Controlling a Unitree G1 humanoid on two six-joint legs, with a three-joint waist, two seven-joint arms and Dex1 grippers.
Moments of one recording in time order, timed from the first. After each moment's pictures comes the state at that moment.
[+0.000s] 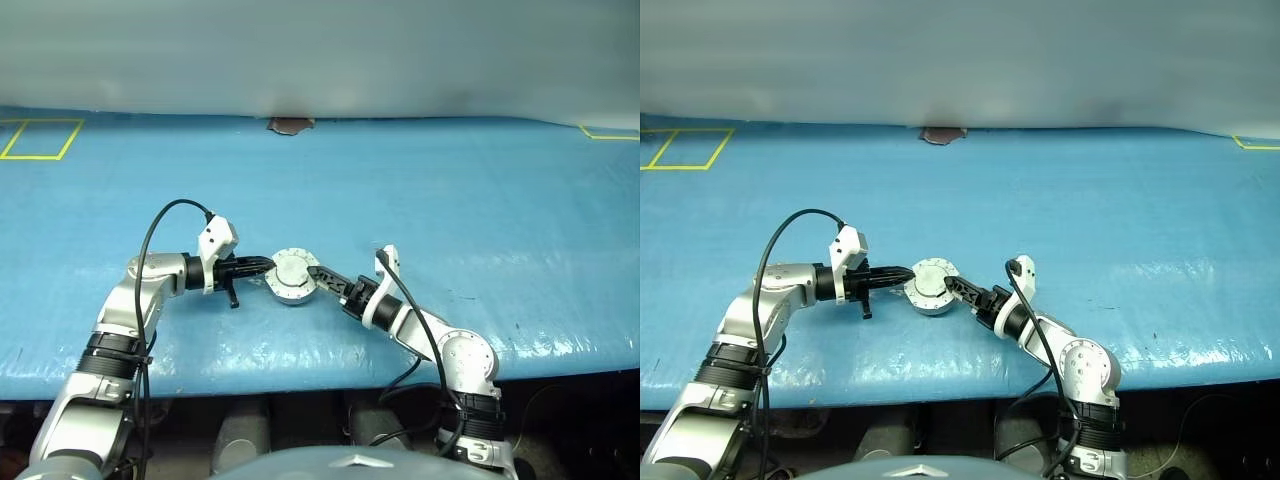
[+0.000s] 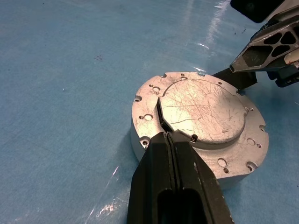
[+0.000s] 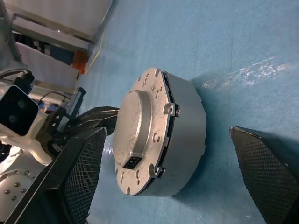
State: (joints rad) left arm -0.35 0.56 -0.10 0.16 -0.29 0.36 -1.10; right arm -0.11 0.05 -0.19 -0.17 0.92 1.08 0.22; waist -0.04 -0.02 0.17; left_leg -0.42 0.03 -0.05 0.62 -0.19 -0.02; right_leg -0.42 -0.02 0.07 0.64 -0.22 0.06
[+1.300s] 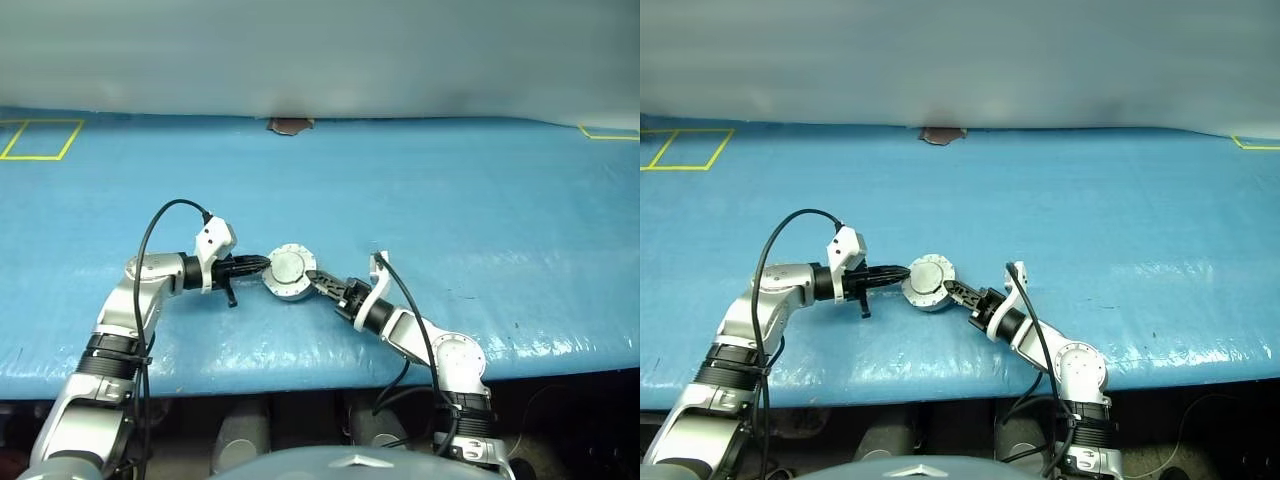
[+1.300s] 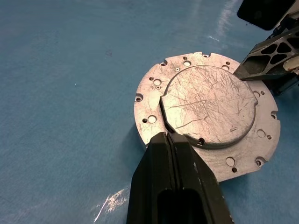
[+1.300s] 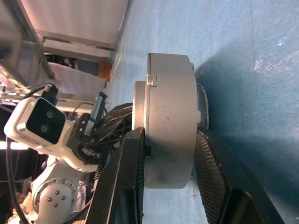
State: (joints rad) left arm -0.35 0.53 -0.07 0.18 -0.28 0.36 -1.07; right arm -0.11 0.06 -0.16 -0.05 1.12 1.01 0.16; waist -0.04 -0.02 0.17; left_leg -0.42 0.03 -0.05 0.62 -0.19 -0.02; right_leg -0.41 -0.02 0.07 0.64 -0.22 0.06
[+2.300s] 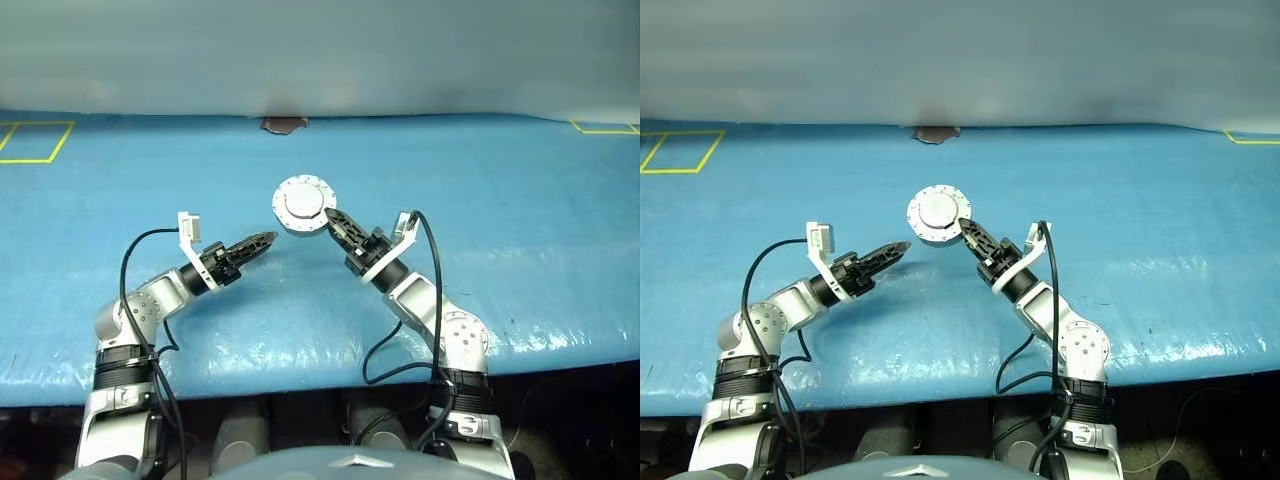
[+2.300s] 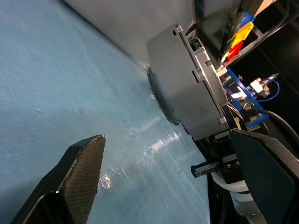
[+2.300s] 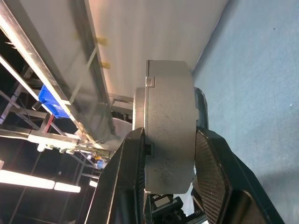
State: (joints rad) left arm -0.32 0.30 0.29 0.15 -0.90 0.94 -0.84; right arm -0.24 0.06 -0.17 -0.06 1.40 0.81 0.09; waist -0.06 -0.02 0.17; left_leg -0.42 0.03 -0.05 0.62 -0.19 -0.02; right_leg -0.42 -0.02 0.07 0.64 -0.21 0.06
